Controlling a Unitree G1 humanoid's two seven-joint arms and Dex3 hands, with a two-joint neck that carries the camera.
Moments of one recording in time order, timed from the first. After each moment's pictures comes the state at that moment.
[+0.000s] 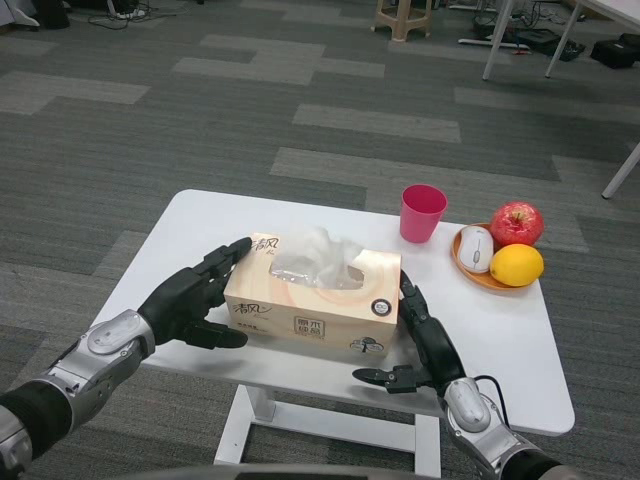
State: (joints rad) left arm -0.38 0.55 -0.73 0.69 -0.72 -0.50 -0.32; right arm -0.25 -0.32 0.70 0.93 0.35 -0.74 -0.22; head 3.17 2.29
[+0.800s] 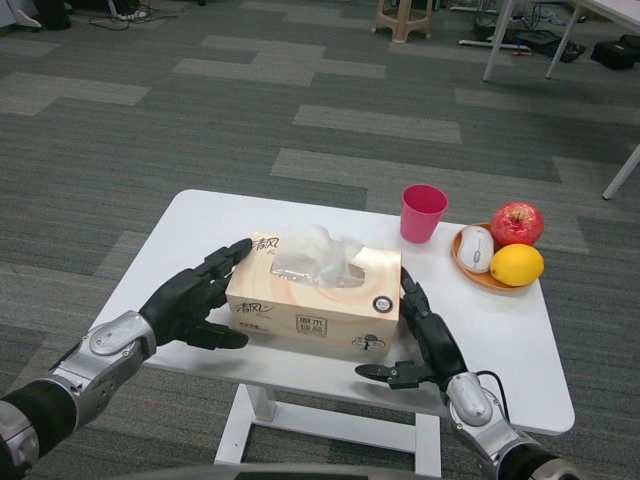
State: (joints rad) left arm -0.40 0.53 -0.74 0.74 -0.74 -0.52 -0.35; right arm -0.27 -0.30 0.64 0.98 0.33 -0.75 -0.17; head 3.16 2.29
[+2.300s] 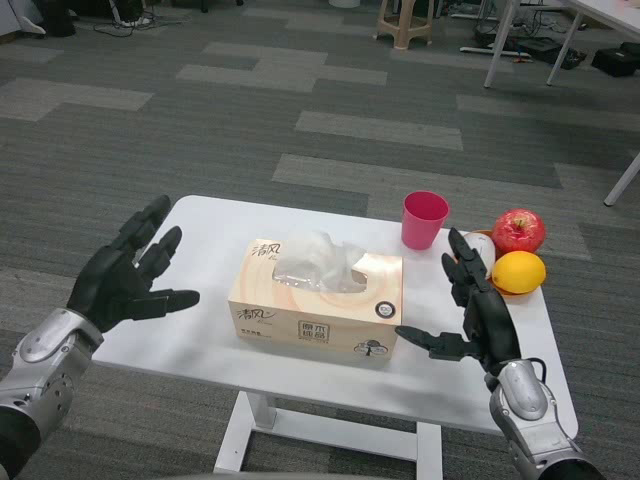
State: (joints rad) left arm -0.23 0.51 -0.19 0.60 -0.74 -0.51 -0.43; right arm -0.13 -0.37 0.26 0.62 0.32 -0.74 -0.03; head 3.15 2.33
